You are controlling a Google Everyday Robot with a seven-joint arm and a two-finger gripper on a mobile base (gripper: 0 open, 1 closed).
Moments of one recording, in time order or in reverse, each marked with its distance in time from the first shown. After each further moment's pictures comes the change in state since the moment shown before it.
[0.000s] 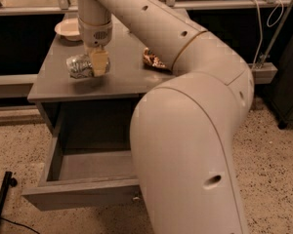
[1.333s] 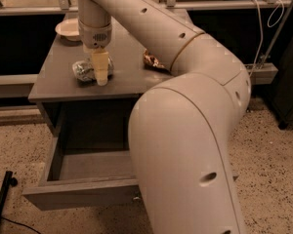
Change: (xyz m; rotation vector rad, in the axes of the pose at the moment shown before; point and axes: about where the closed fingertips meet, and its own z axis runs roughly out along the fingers) arm 0.002 -0.007 0.007 0.012 -0.010 0.020
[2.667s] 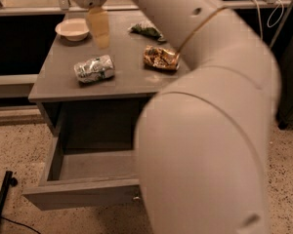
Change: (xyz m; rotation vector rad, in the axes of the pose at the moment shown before) arm -0.013 -0.009 -0.118 0.195 0.092 -0.131
